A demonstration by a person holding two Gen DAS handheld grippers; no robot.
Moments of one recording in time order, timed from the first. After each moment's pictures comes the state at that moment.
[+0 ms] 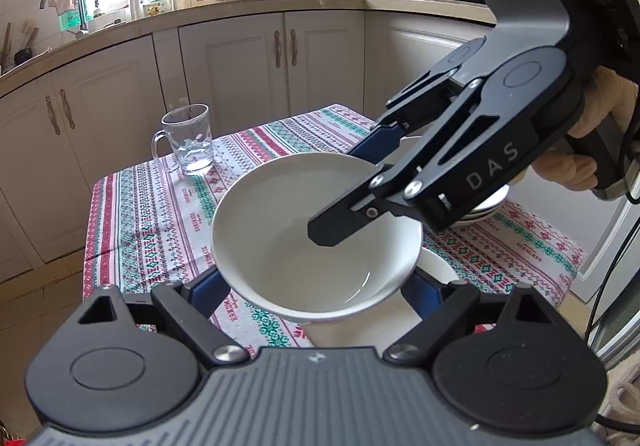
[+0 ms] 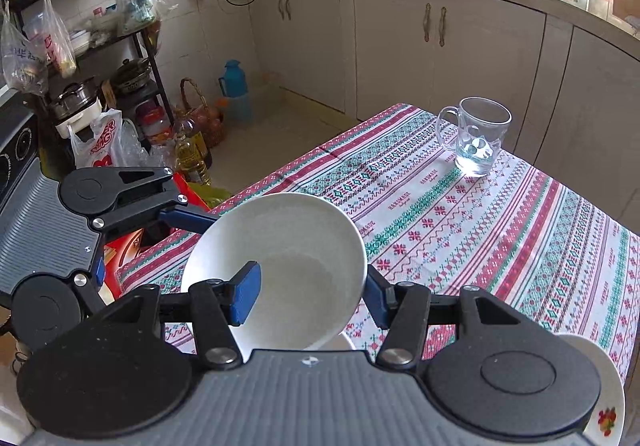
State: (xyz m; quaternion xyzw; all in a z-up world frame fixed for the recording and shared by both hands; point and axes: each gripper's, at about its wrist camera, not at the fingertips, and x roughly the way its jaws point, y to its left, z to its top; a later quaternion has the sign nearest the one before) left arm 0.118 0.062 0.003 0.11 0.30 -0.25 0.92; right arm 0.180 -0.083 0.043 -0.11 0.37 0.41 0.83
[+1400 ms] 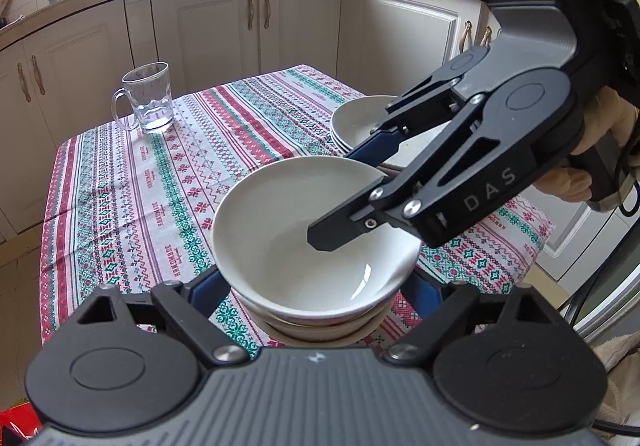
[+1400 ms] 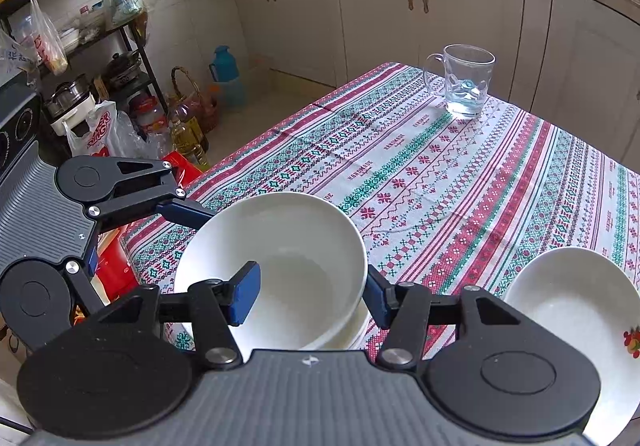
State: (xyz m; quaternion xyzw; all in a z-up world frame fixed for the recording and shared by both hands) left arm 0.105 0.043 -0.012 0.10 0.36 -0.27 0.89; right arm 0.155 -0.111 0.010 -0.09 0.41 0.39 0.82
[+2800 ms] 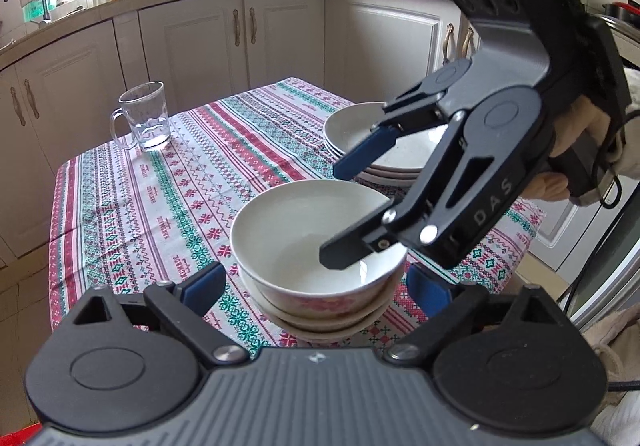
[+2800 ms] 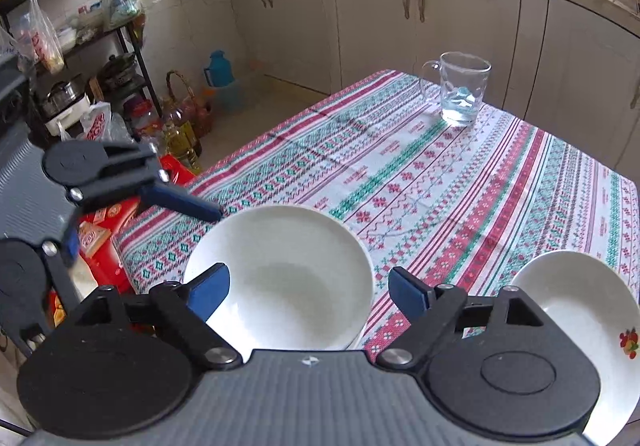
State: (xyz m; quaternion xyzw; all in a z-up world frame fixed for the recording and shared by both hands) left arm 0.092 0.053 -0.009 0.12 0.33 -0.29 0.89; right arm 0.147 -0.108 0.006 -0.10 0.39 0.38 0.83
